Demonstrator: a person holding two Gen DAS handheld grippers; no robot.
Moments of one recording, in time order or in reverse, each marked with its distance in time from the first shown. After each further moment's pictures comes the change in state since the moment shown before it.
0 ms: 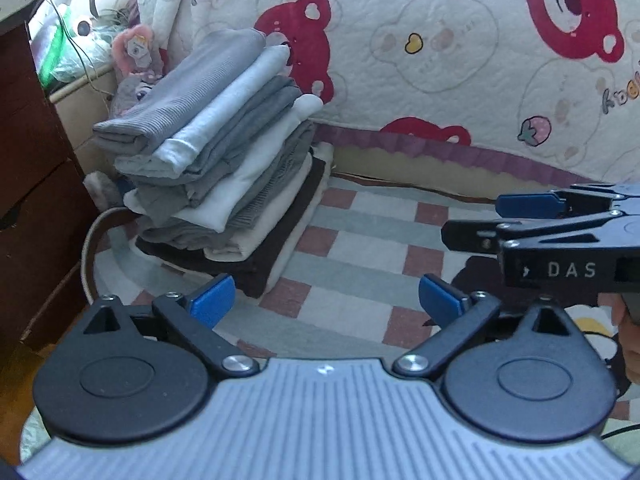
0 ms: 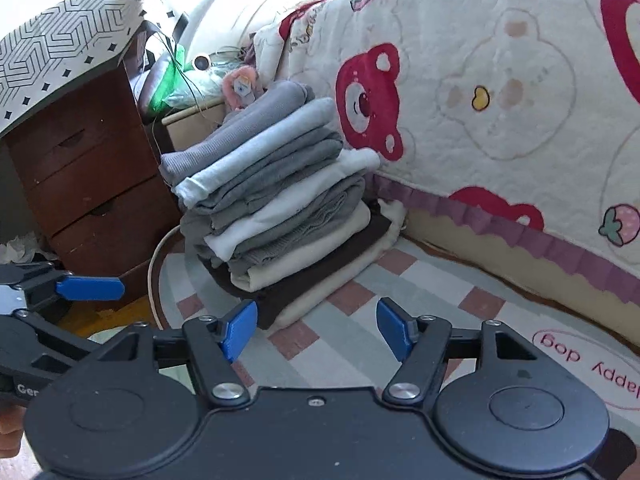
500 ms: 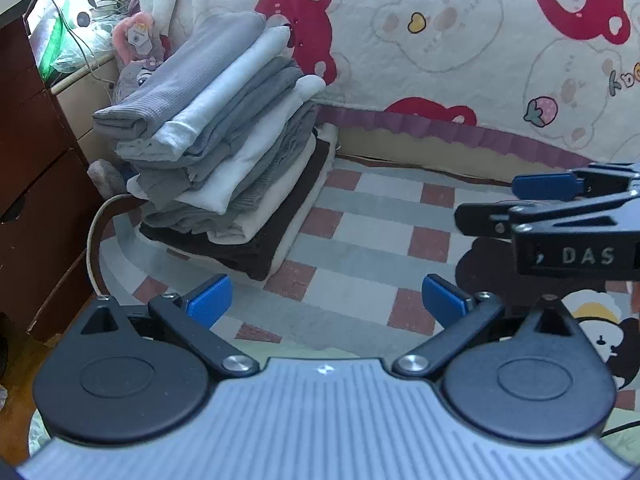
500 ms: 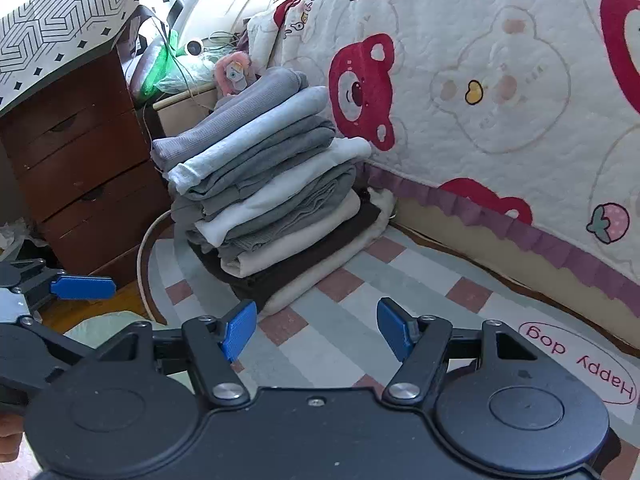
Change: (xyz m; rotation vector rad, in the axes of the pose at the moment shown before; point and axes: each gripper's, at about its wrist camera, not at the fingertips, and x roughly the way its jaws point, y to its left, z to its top) left arm 0.009 -0.005 -0.005 0.005 0.062 0.016; right arm -0.006 0.005 0.002 -0.018 0.032 -0.043
